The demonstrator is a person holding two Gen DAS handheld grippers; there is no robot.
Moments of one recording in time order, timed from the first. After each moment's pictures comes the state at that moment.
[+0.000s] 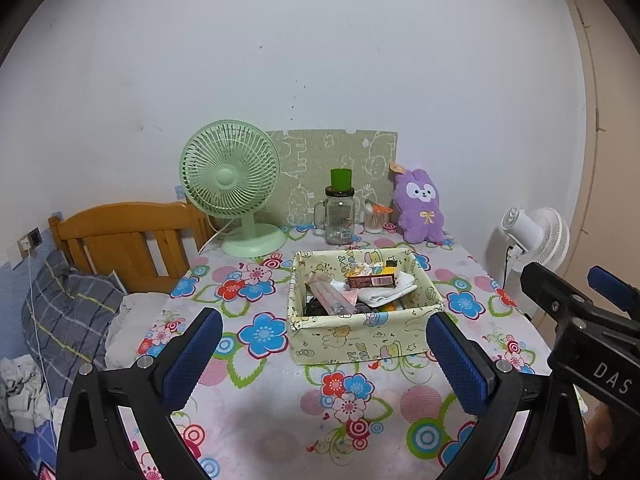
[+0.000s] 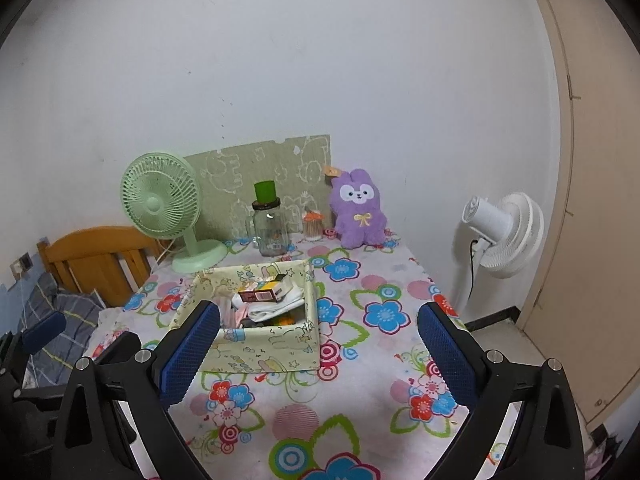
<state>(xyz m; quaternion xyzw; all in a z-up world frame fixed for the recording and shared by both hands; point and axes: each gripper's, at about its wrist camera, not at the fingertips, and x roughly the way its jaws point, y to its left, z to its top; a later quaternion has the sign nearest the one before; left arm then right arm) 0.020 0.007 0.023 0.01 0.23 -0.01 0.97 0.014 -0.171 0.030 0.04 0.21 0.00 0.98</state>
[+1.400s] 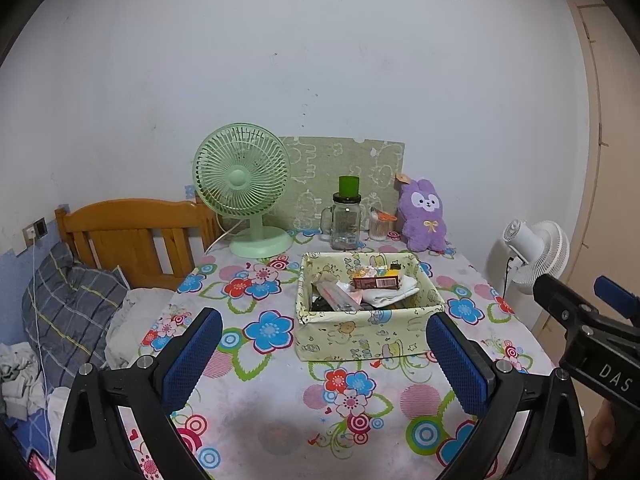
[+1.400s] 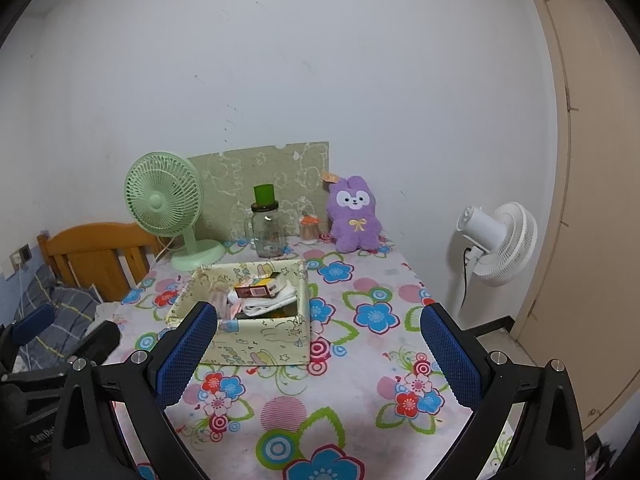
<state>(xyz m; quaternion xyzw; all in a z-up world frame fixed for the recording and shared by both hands) 0.004 0.017 0.021 -0.01 0.21 -0.01 0.98 0.001 -0.176 0.025 0.04 0.20 0.00 0.98</state>
